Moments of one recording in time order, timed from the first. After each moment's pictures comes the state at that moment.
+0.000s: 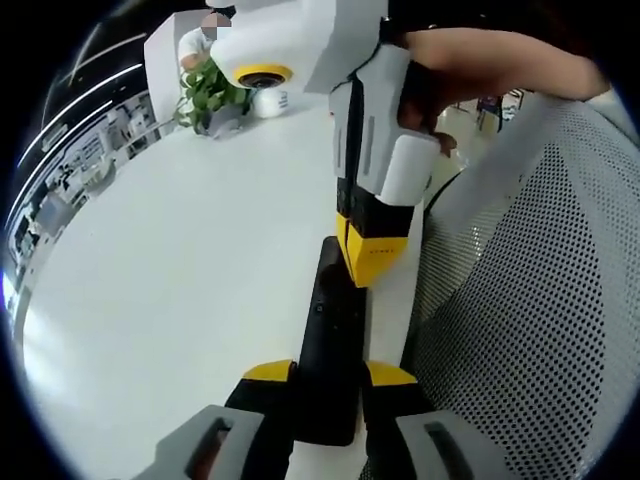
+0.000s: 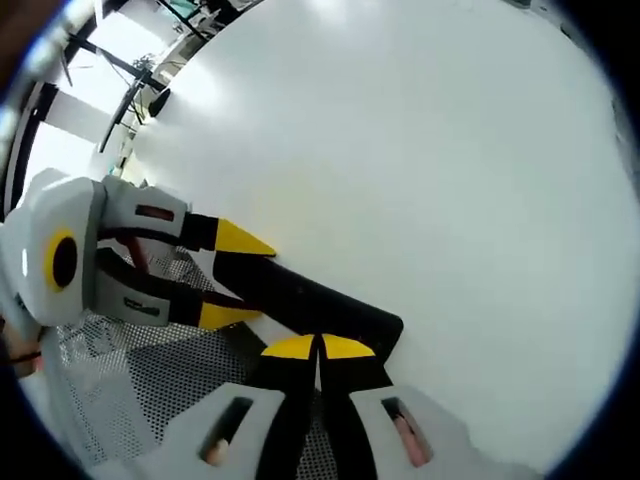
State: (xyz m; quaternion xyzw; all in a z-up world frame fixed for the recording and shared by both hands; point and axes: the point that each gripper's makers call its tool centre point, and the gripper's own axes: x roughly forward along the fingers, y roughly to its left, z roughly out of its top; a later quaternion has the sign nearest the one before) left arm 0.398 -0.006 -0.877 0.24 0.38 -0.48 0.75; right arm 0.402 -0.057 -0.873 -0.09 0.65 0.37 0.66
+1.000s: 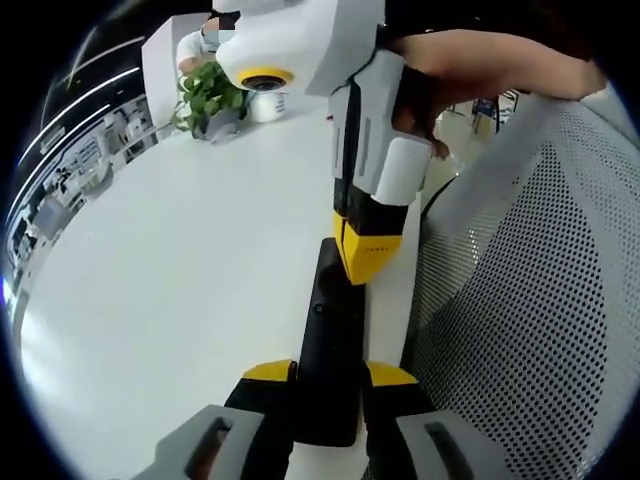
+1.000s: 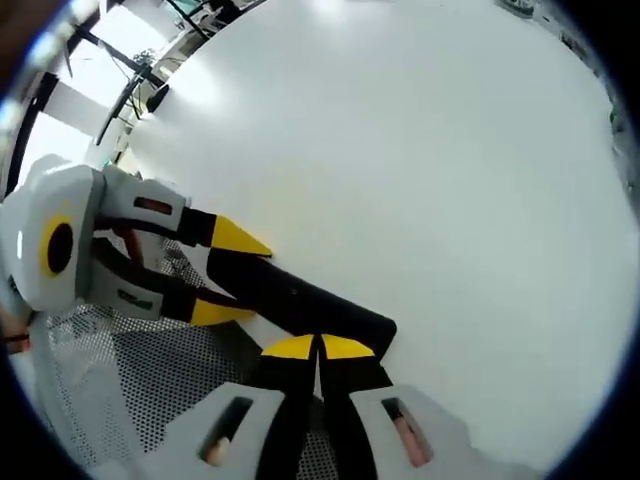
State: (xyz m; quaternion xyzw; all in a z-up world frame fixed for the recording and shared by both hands) left arm 0.398 -0.006 -0.876 0.23 0.37 -0.49 0.75; right arm 0.403 -0.057 -0.873 -0.12 0.63 0.37 0.67
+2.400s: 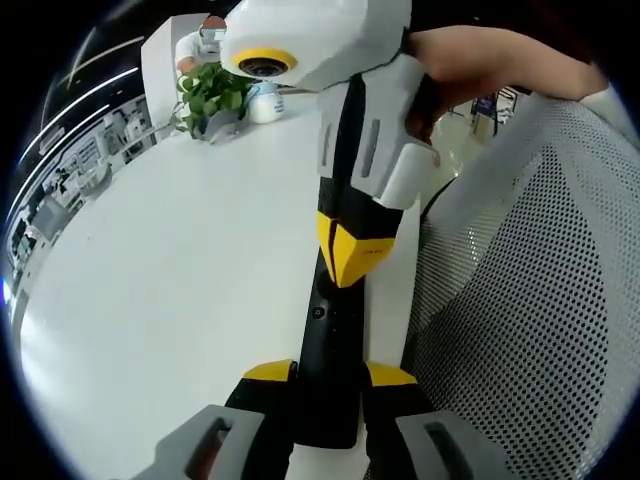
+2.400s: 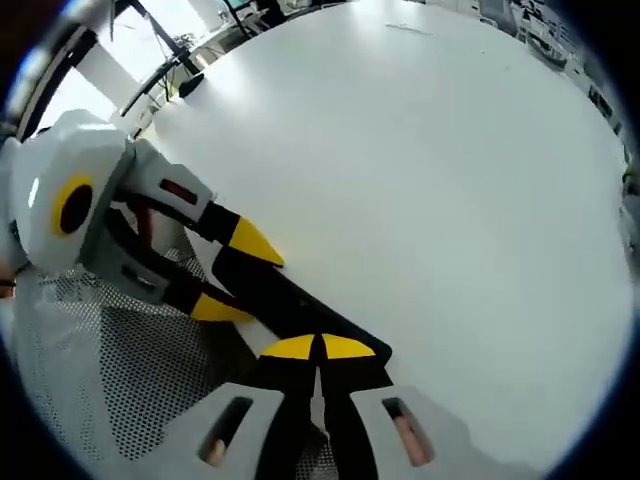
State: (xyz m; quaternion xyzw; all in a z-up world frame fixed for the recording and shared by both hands) left arm 0.399 -0.008 -0.877 0.23 0.37 -0.50 0.75; right arm 0.411 -0.050 -0.870 -0.18 0.56 0.44 0.68
